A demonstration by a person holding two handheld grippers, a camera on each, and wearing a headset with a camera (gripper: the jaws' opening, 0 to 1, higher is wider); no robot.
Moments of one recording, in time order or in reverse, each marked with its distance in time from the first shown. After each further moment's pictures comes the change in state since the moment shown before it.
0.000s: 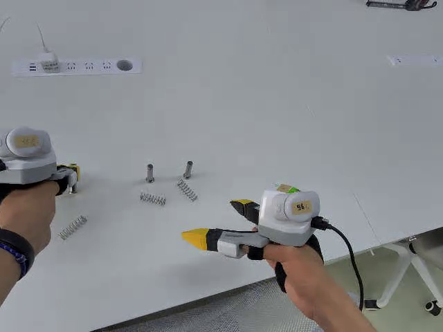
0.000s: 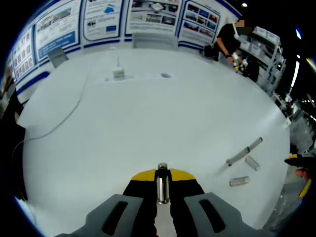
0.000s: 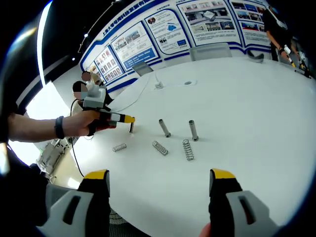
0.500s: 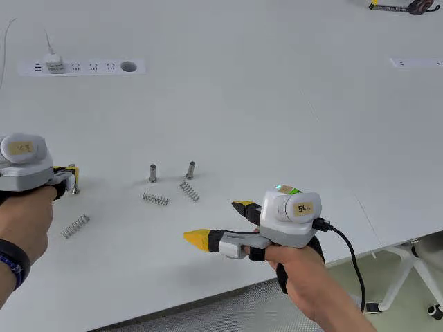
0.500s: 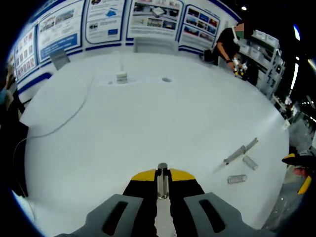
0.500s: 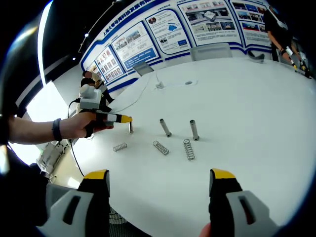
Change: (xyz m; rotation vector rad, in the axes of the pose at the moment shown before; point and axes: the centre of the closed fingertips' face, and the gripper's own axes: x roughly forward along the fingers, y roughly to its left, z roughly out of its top) left arm -0.013 0.002 -0.002 -0.008 -0.040 0.000; right arm 0.000 0.001 -0.001 -0.002 0.000 0.004
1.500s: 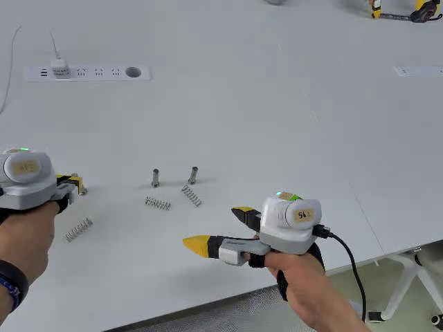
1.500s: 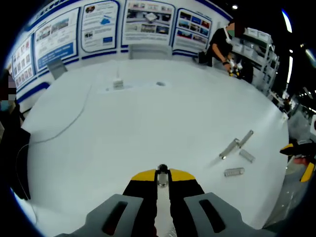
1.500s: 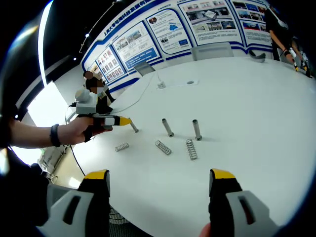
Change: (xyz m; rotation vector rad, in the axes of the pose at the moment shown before) left arm -0.009 -0.009 -0.005 0.067 -0.048 -0.009; right arm 0.002 0.004 -0.001 0.003 0.002 0.013
